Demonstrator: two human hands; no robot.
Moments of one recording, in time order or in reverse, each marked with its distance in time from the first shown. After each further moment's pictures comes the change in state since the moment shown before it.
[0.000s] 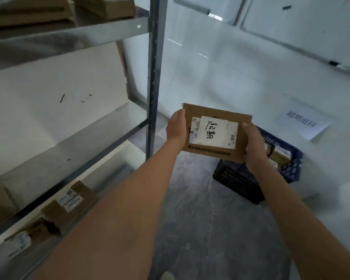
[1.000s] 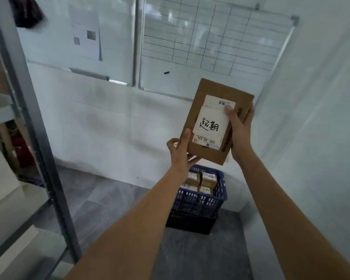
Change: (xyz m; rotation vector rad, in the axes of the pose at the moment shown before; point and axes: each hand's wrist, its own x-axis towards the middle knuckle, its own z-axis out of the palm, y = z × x) left_hand -0.053 0.078 0.270 -0.541 -0.620 -0.120; right_hand 0.043 -0.190 -0.191 0.274 0.258 -0.615
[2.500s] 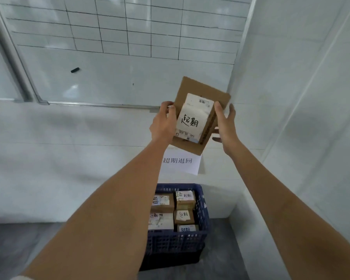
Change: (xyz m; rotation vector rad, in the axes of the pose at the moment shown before) left_hand 0.442 -0.090 0.191 0.996 -0.026 0.367; right_hand 0.380 0.166 -0.177 -0.432 0.231 0.288
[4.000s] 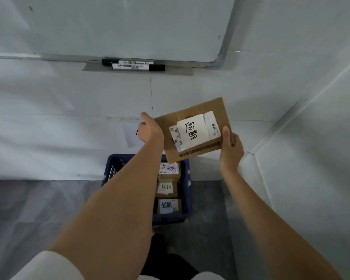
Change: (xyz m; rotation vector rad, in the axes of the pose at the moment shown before) left_hand 0.104 -0.154 0.225 -0.269 0.383 -0.895; right_hand 0.181 0.258 -0.082 -0.119 0.326 0.087
